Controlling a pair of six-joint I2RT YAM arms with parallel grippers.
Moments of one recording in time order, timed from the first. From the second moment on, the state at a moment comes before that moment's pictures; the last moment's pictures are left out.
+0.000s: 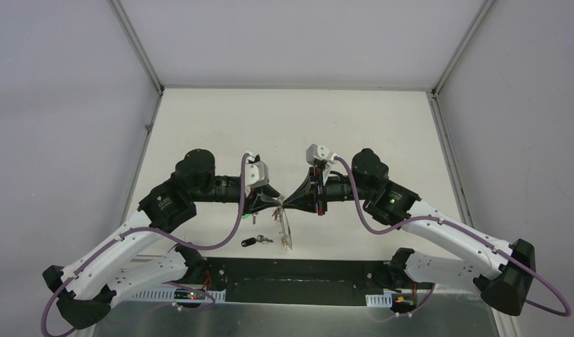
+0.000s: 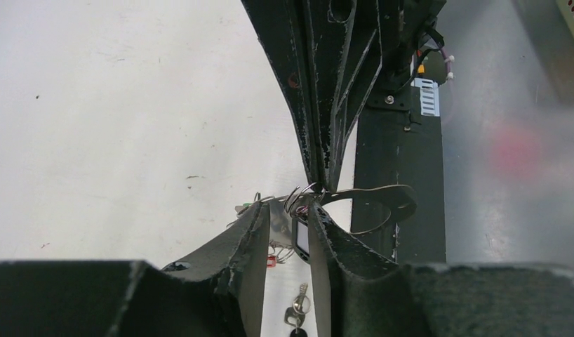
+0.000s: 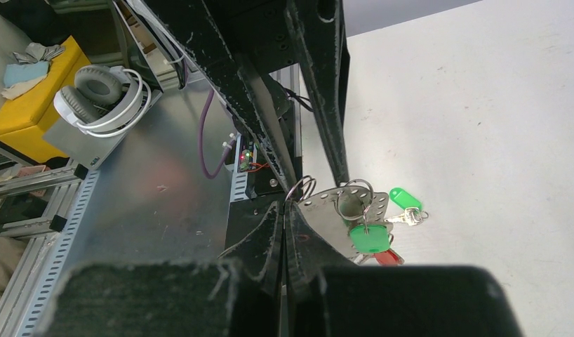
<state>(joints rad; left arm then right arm) -0.81 0.79 0.95 -0.38 0.58 0.13 0.94 1.01 0.85 0.02 -0.68 0.21</state>
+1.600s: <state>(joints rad) -0.82 0.70 0.92 -0.33 0.41 -0.03 0.94 1.08 0.93 0.00 -0.58 0.18</state>
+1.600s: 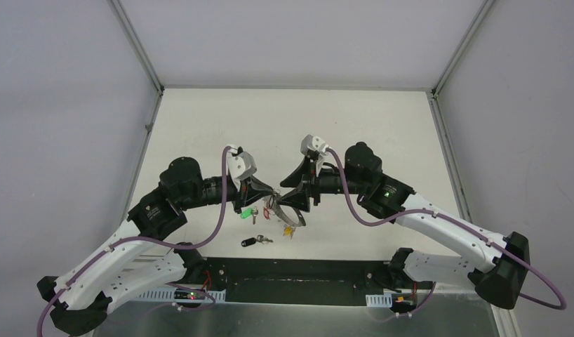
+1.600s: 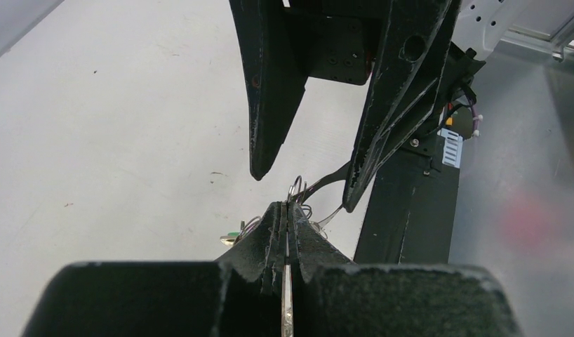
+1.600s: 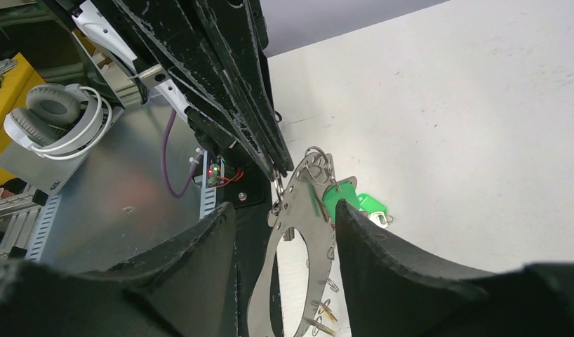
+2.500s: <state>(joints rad) -0.82 0.71 0.92 -0.33 0.41 -0.03 0.94 1.11 0.93 0.03 -0.56 0.19</state>
